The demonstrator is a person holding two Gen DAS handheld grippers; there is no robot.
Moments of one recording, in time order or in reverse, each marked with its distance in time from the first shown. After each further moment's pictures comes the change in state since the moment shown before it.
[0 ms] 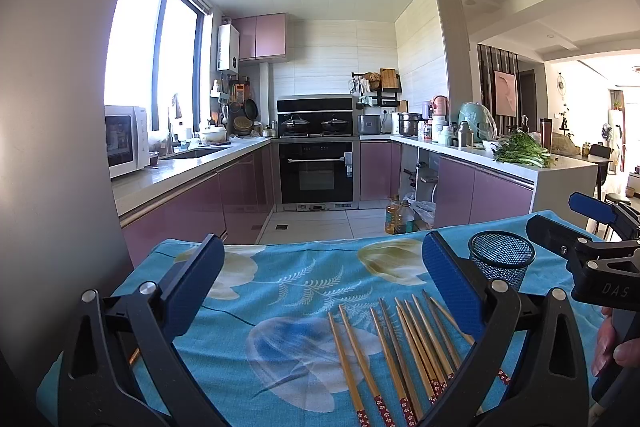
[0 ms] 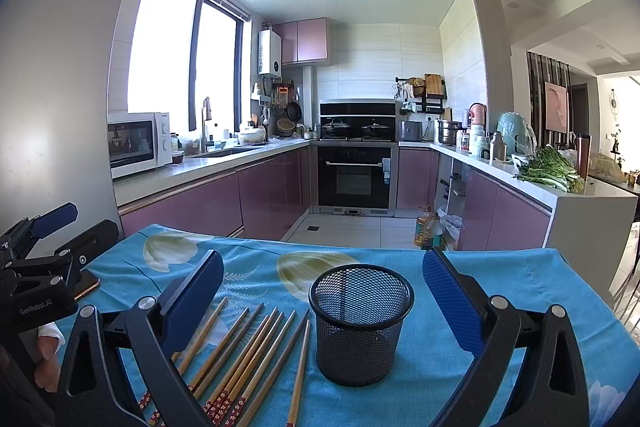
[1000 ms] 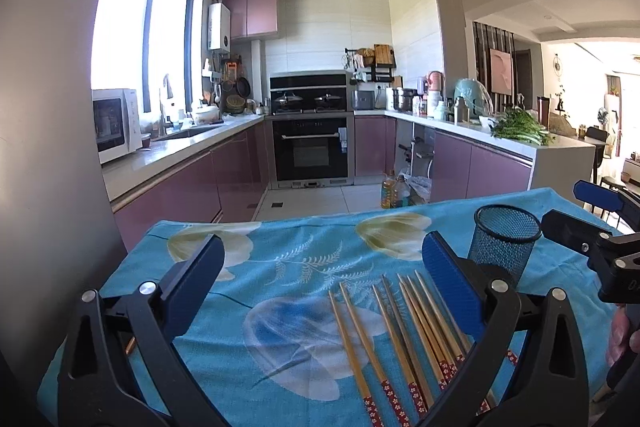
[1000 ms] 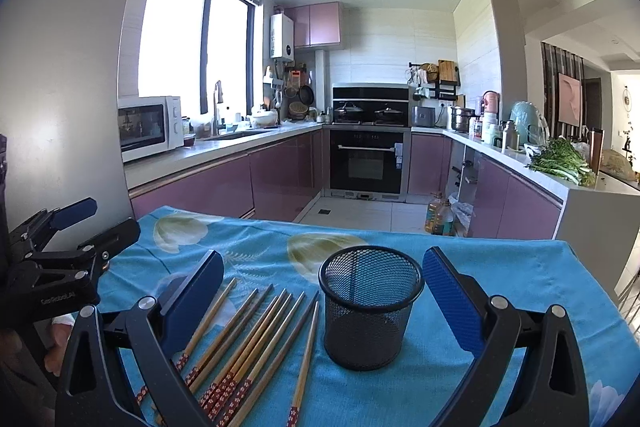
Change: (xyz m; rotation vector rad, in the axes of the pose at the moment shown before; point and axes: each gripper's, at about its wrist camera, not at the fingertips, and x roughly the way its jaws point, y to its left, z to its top) left arm 0.025 0.002 -0.013 0.028 0.113 -0.034; right arm 0.006 -0.001 -0.007 -0.022 0.099 0.087
